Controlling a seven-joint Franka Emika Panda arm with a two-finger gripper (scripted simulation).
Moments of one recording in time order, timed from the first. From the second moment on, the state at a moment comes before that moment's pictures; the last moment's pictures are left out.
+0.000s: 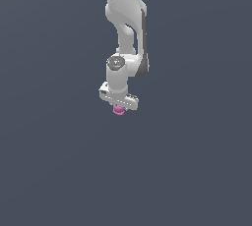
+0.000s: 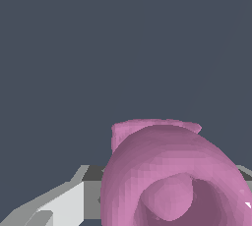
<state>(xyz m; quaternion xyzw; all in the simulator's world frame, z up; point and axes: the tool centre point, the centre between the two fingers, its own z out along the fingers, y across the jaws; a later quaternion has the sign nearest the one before) -0.101 -0.037 0.040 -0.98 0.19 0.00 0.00</state>
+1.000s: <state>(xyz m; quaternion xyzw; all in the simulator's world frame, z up) -0.092 -0.015 0.104 -0.98 0.20 0.00 0.00</state>
